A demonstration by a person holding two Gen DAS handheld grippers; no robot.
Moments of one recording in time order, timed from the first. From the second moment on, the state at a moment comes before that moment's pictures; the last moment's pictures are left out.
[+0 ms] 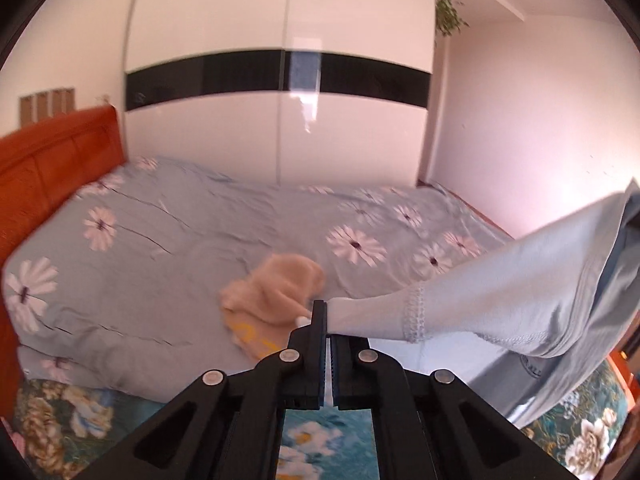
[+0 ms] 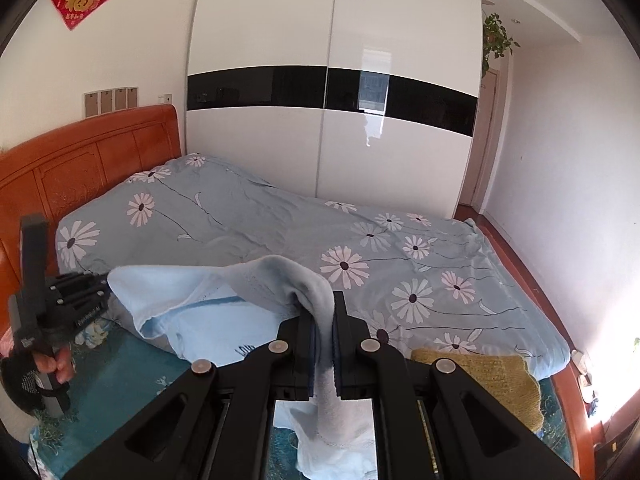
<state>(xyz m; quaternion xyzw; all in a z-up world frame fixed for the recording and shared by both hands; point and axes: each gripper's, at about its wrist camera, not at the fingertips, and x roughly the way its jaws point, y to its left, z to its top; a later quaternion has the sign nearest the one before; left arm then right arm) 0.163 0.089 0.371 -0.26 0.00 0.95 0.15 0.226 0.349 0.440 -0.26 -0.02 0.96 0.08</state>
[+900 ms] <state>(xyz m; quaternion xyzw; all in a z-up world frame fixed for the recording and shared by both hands) 0.321 -0.093 0.386 -0.21 0.07 0.98 -0.02 0.207 0.206 0.400 -0.26 -0.07 0.95 -0.15</state>
